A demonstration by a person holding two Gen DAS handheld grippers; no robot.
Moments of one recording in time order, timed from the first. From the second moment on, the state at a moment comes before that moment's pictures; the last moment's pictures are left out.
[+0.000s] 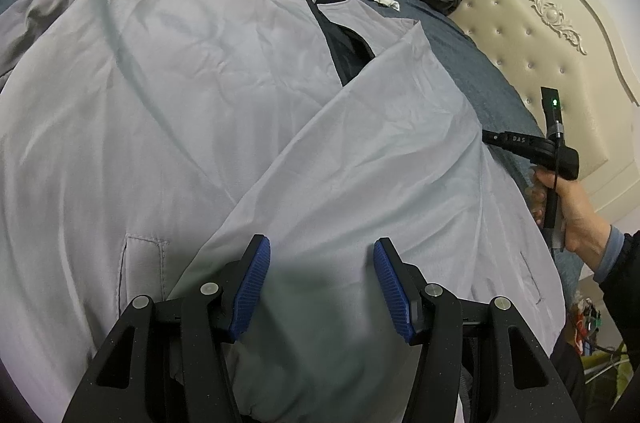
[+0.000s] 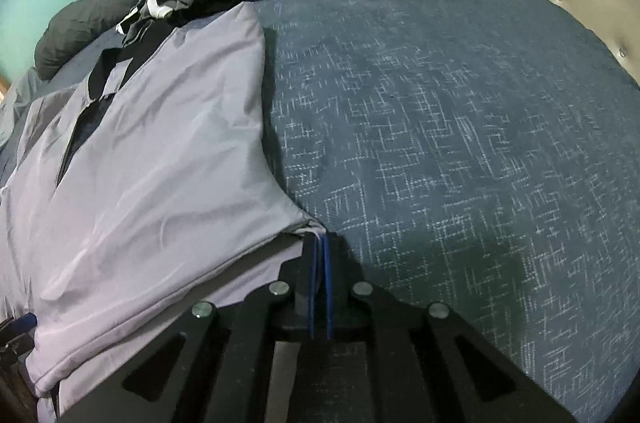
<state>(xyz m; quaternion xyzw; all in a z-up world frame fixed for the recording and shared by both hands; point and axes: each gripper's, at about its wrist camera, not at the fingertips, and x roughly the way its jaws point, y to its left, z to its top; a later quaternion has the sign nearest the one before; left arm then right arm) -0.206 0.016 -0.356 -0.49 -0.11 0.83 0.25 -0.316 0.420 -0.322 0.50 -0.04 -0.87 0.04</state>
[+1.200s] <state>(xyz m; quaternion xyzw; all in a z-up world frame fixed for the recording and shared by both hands) -0.202 0.009 -0.357 -0.48 -0.11 0.84 0.24 -0.543 0.329 -0.282 0.54 -0.03 -0.84 0.02</state>
